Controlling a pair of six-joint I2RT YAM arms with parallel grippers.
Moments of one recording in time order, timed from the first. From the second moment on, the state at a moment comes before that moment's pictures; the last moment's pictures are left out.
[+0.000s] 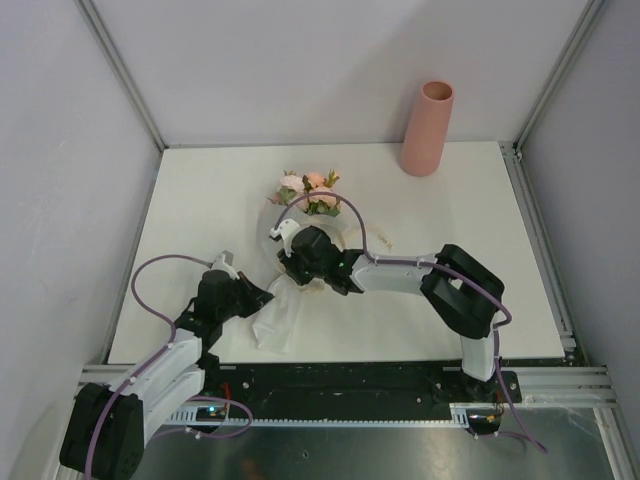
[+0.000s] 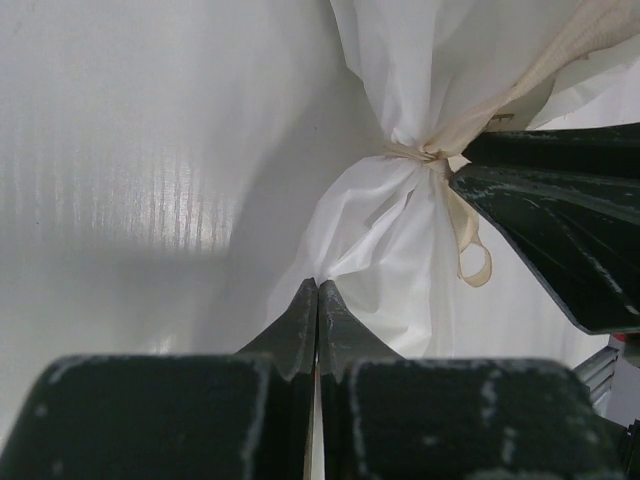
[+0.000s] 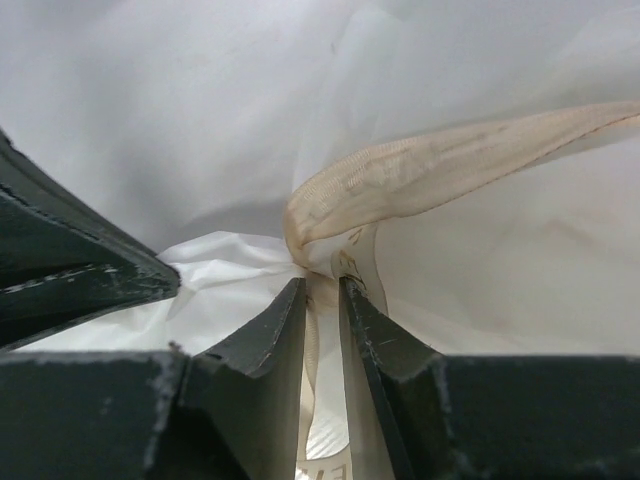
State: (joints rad) left arm -0.29 0.82 0.14 0.04 0.19 -0.82; right arm 1.01 1.91 1.22 0.09 0.01 0.12
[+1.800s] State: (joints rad) left arm -0.29 0.82 0.14 0.06 0.16 -0.82; right arm 1.25 2.11 1.25 0.43 0.64 -0.46
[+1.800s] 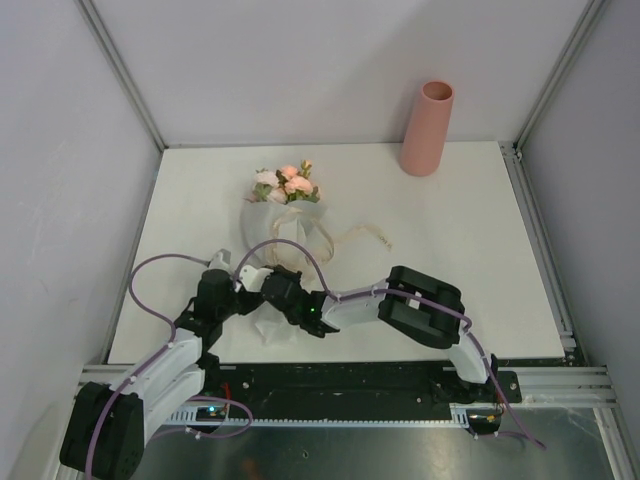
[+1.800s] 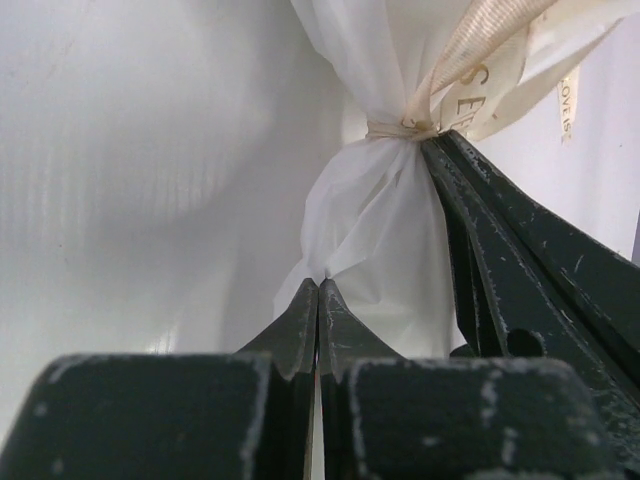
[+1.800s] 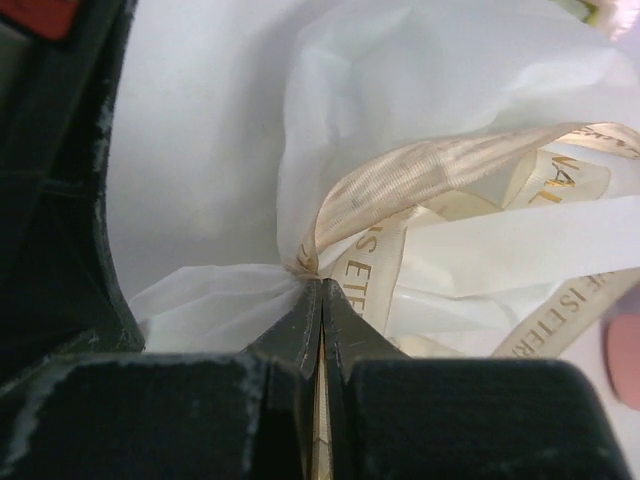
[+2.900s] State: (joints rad) left arm -0.29 0.75 0.13 0.02 0.16 -0.83; right arm 1.00 1.85 1.21 0.27 0.14 0.01
